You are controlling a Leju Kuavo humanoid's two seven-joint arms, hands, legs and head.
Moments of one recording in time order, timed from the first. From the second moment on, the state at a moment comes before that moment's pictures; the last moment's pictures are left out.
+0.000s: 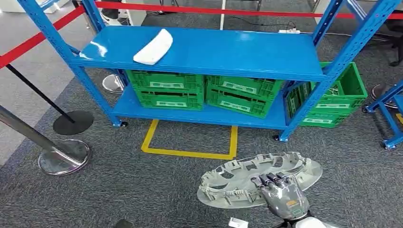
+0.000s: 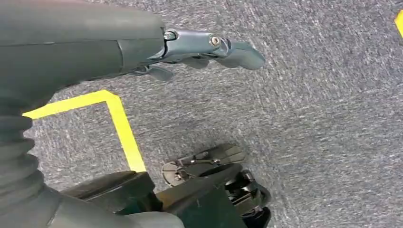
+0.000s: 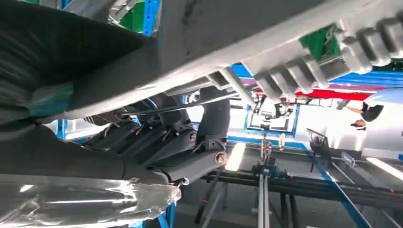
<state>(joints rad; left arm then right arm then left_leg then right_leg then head) -0.04 -0.15 0.51 -0.19 -0.77 0.29 -0.52 -0.09 -0.60 1.09 -1.57 1.57 -0.60 0.70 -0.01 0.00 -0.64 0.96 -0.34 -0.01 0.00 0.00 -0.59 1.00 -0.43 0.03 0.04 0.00</state>
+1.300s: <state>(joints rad) -0.04 -0.15 0.51 -0.19 -0.77 0.27 -0.52 -0.06 -0.59 1.09 -1.55 1.57 -0.62 0.65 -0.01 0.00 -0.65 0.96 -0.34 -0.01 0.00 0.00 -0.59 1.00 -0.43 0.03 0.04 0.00</state>
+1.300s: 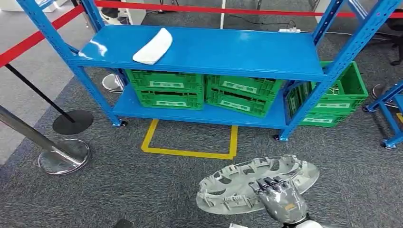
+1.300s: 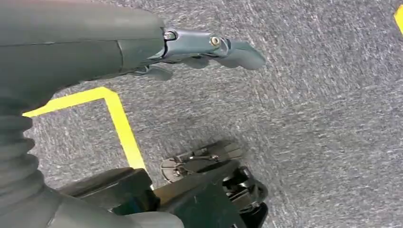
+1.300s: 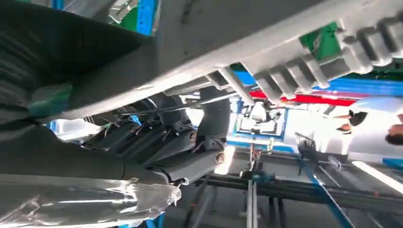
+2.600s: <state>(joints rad) -0.06 -0.15 0.52 -0.19 -0.79 0.27 -0.52 0.16 -0.46 0.75 -1.56 1.45 -0.68 0.29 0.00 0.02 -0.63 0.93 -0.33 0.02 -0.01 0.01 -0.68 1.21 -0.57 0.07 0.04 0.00</state>
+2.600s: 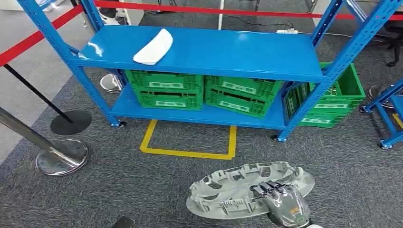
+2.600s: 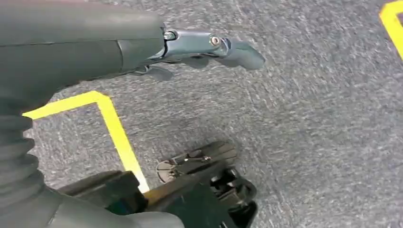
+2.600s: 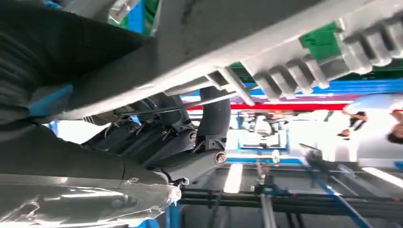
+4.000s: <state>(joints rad) -0.06 -0.15 0.53 -0.19 -0.80 0.26 -0.52 0.20 -0.42 0.67 -1.57 1.50 -0.69 0.25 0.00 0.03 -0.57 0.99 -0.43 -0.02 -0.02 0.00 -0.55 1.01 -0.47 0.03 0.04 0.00</state>
